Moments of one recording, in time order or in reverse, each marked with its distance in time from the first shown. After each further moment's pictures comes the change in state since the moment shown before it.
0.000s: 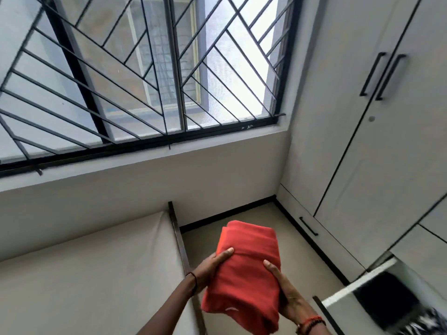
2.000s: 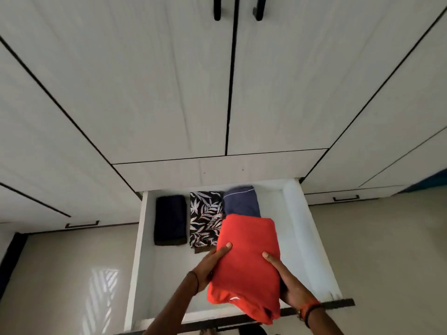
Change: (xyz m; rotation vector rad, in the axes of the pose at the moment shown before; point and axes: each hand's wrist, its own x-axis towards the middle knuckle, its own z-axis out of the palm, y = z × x) left_hand 0.198 -0.172 0.616 0.636 -0.811 -0.629; right_hand -0.292 0.087 -0.475 0.867 0.885 -0.257
